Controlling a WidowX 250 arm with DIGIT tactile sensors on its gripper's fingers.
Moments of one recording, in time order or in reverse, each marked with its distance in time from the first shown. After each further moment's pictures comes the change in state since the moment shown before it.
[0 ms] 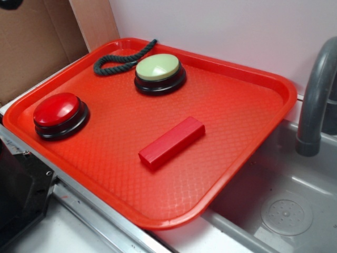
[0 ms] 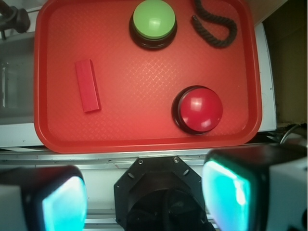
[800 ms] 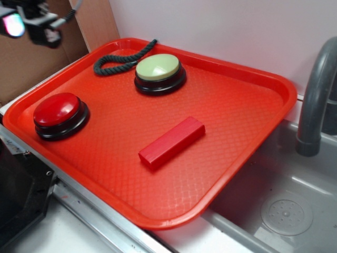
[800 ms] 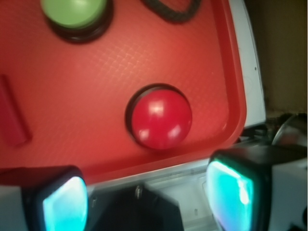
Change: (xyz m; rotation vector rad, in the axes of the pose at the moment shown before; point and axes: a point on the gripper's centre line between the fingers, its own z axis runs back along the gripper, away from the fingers) arm 0.048 0.072 -0.089 0.077 0.119 0.152
